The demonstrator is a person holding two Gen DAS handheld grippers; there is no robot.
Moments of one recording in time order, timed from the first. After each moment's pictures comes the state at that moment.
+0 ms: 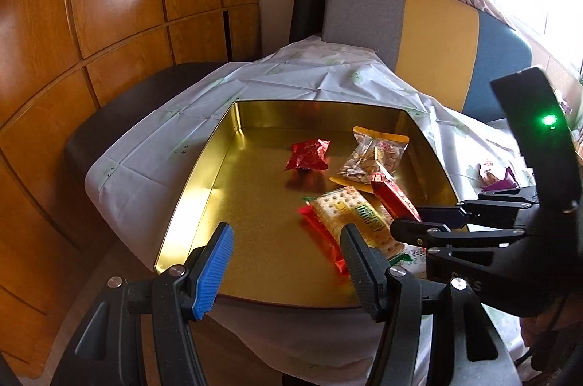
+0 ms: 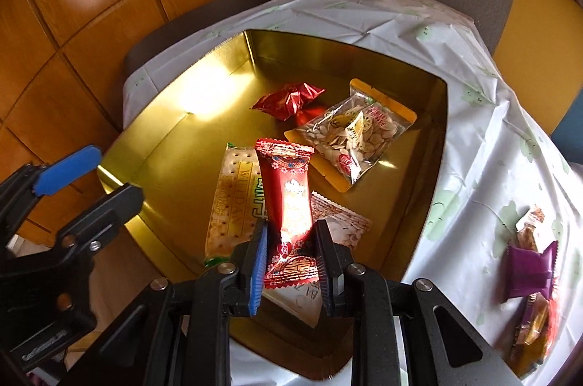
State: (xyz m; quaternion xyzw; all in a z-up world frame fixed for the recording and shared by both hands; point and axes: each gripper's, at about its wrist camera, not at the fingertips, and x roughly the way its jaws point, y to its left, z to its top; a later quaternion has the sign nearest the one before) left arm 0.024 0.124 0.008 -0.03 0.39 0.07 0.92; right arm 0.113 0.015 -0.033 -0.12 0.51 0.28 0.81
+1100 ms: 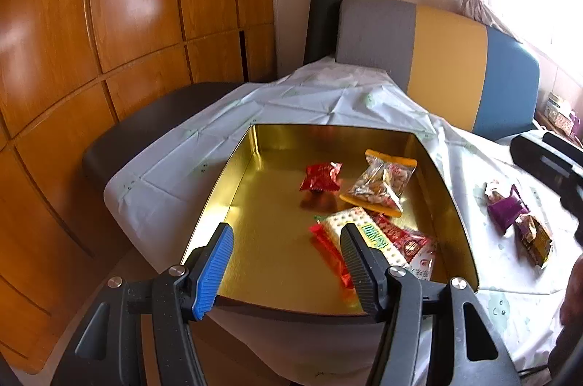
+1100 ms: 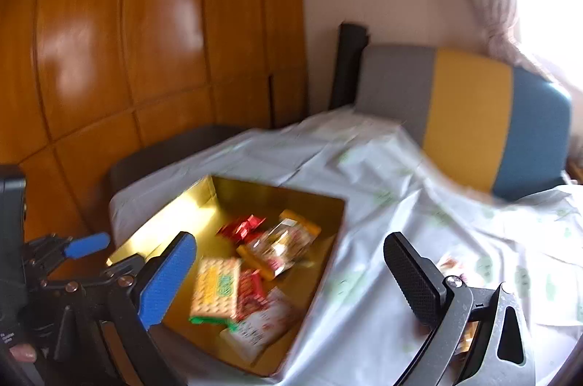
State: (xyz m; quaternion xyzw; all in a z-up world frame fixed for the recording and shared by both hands) left arm 0.010 0.121 0.025 -0.02 0.35 0.10 0.93; right arm 0.053 -0.063 0.060 -0.04 0.25 0.20 0.95
